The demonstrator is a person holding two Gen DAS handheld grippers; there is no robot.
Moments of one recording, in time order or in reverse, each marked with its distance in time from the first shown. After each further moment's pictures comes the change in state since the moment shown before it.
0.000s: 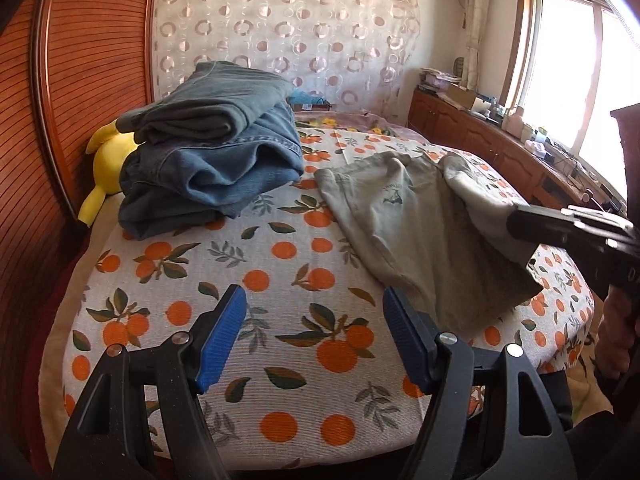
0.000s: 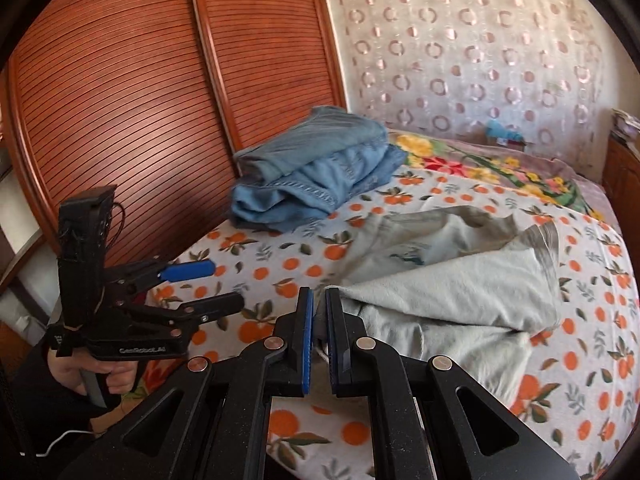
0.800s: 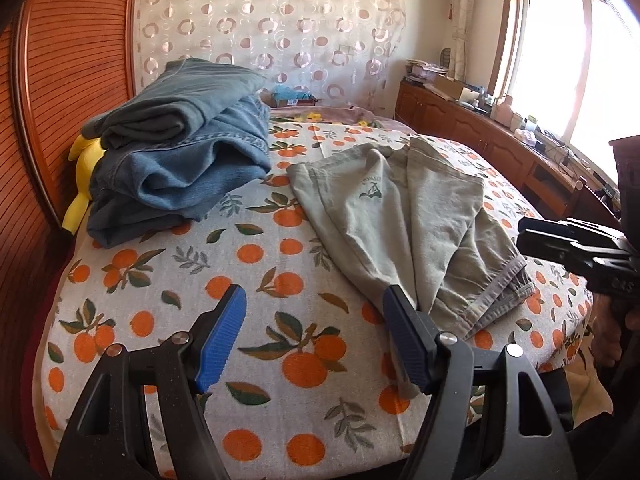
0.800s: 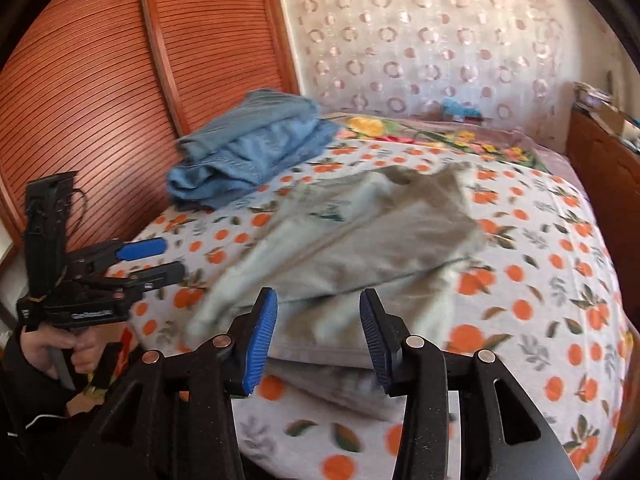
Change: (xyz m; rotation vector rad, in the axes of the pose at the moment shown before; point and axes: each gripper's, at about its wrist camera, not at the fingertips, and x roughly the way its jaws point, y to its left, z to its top) left arm 0.019 -0.023 0.006 0.044 0.019 -0.038; right arm -0.021 -0.062 -0.028 0.105 0.025 -0.155
